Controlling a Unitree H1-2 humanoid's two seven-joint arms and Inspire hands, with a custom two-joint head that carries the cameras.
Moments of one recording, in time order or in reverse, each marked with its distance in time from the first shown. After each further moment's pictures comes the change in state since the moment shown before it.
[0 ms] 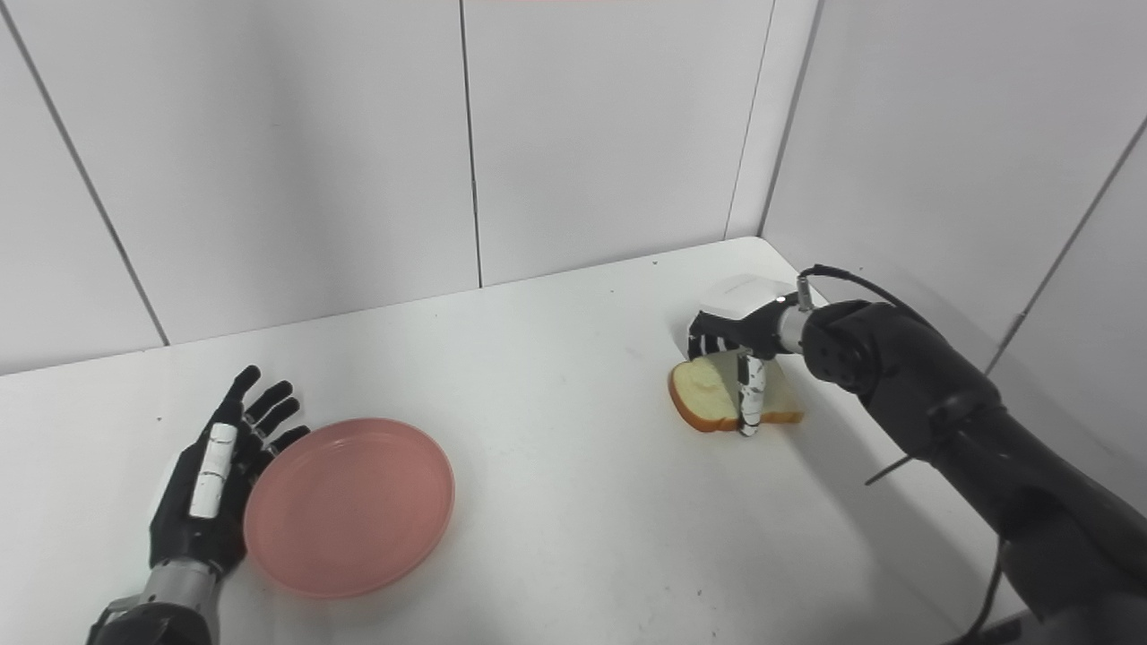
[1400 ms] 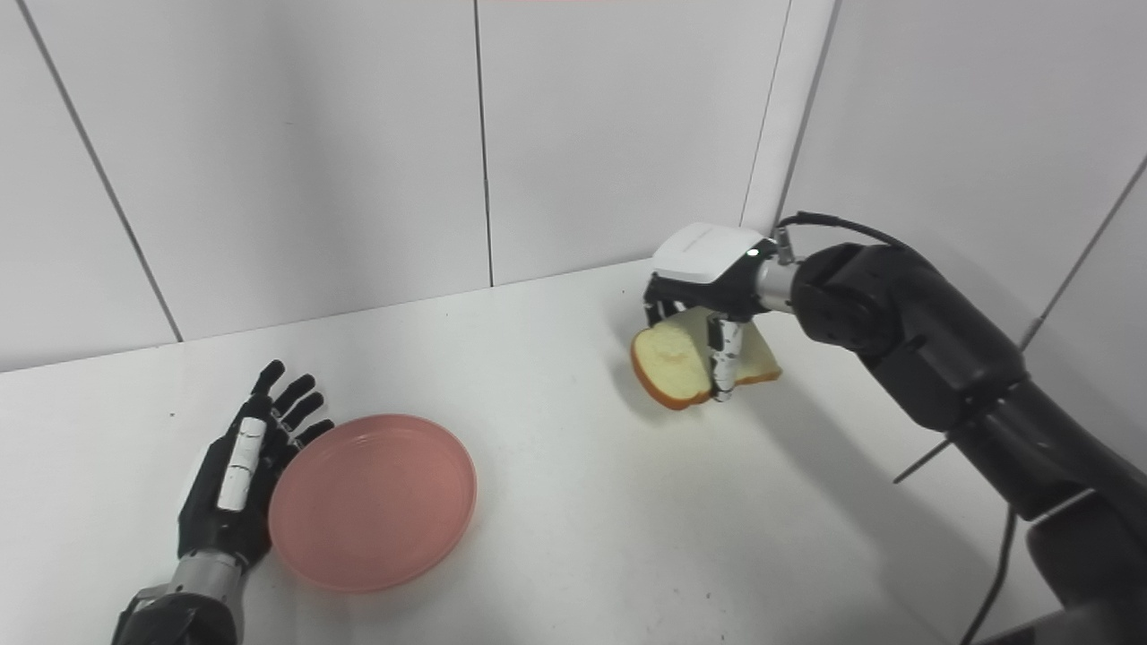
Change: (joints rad) left arm -0.001 -0.018 -0.016 0.008 0.001 -0.002 0.004; right arm -0.062 -0.012 -0.063 -0.392 0.027 -0.033 0.209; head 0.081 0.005
